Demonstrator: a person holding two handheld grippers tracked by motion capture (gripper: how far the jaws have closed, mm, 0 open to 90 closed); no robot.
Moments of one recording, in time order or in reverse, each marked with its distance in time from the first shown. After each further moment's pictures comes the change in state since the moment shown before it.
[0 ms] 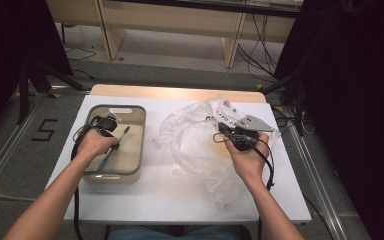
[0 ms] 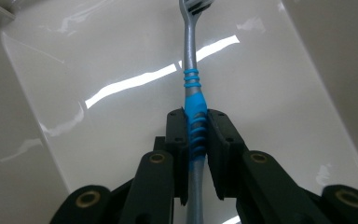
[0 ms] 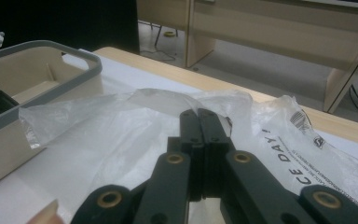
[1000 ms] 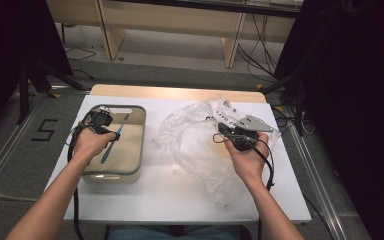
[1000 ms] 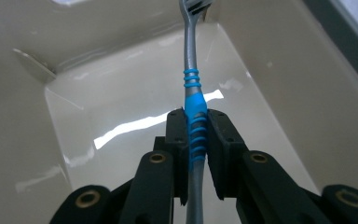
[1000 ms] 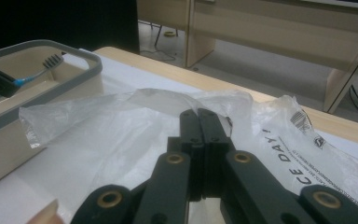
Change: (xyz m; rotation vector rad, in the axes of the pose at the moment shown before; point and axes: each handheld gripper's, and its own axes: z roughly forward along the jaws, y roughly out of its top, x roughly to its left) left arm -0.002 -0.004 -0.031 -0.239 -0.015 -0.023; right arm 0.001 0.000 0.000 0.002 0.001 -0.002
